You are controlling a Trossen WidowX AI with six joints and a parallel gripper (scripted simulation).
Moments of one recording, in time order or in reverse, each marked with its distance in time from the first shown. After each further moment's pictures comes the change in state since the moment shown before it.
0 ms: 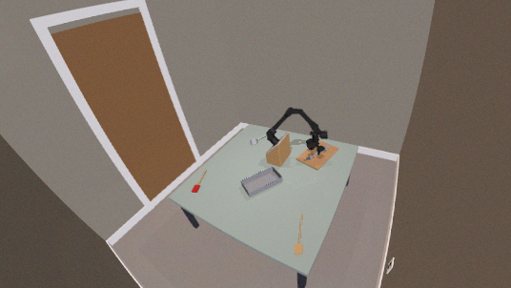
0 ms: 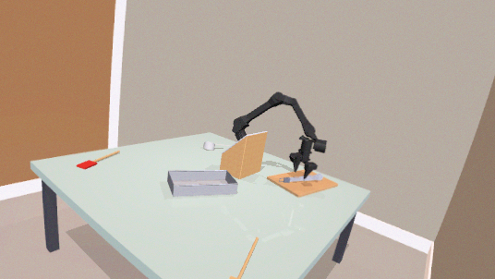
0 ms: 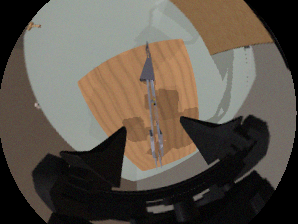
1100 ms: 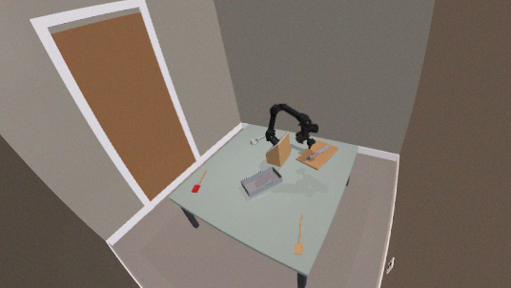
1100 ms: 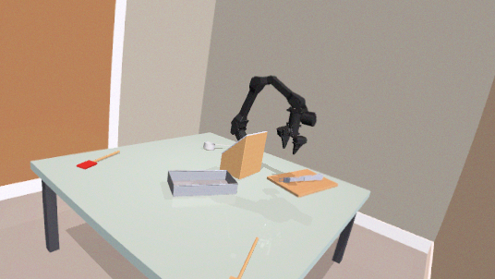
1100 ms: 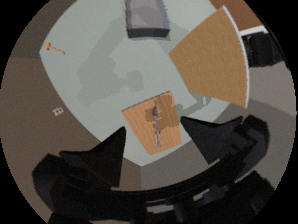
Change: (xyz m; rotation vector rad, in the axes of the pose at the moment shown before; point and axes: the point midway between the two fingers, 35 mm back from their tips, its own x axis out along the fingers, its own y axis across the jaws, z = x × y) arm -0.150 0.033 0.137 0.021 0.009 0.010
